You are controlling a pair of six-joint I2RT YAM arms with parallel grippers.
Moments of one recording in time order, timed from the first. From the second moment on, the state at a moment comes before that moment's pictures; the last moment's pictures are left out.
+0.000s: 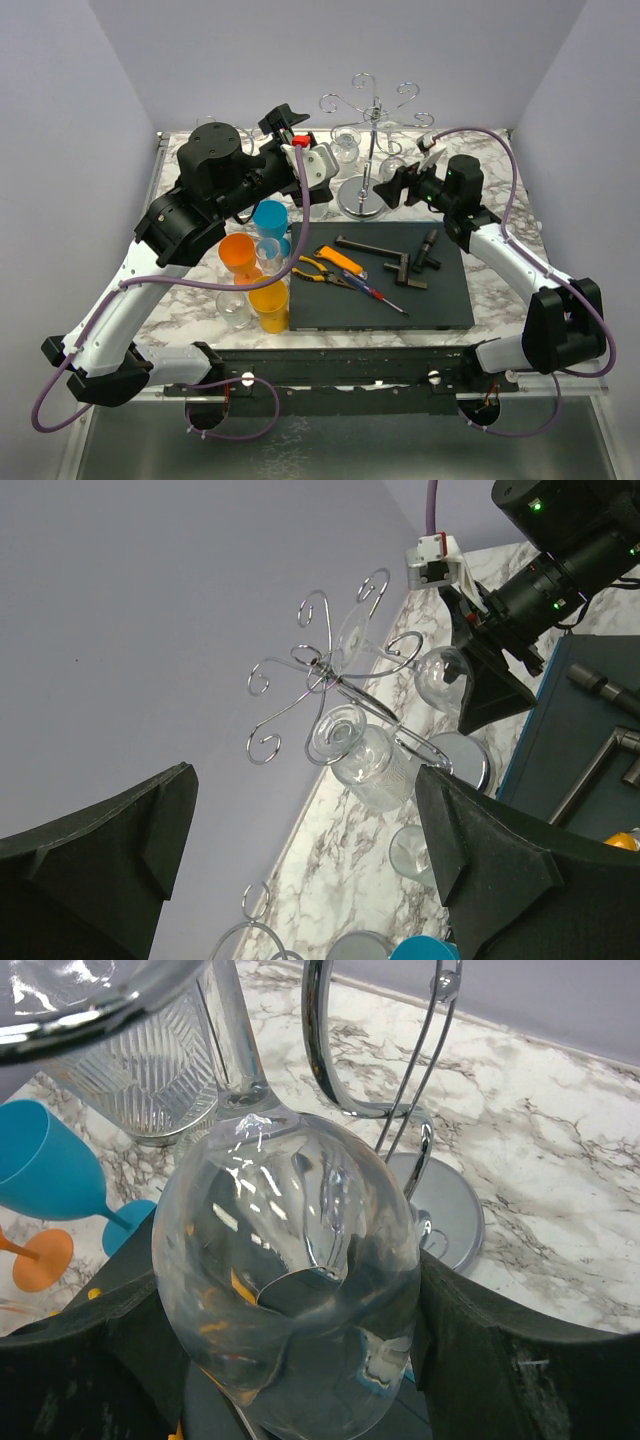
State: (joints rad) left arm -0.77 1.23 1.74 -0.55 0.15 0.69; right arm 0.28 1.39 0.95 0.24 -0.43 0.08
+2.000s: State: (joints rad) left arm -0.77 1.26 1.74 -0.55 0.15 0.69; right arm 0.27 1.31 0.73 0.43 -0.49 0.16
